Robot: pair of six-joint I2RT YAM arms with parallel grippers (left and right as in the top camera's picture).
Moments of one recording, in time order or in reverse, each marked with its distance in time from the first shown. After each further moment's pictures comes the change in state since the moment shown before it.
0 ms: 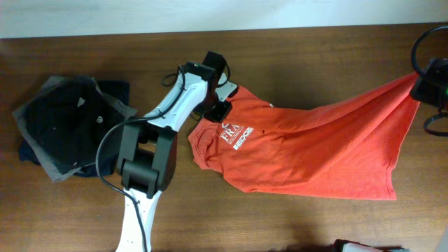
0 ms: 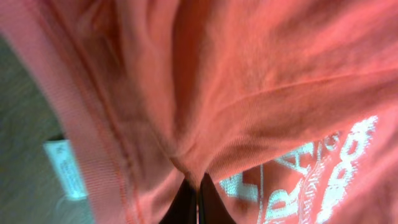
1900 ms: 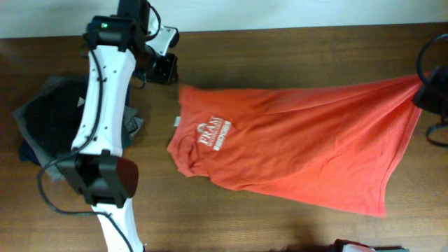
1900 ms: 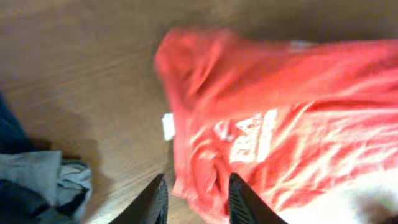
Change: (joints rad) left arm 0.276 -0.187 0.394 -0.406 0.059 -0.023; right arm 0.000 -0.033 0.000 -0.021 0.000 0.030
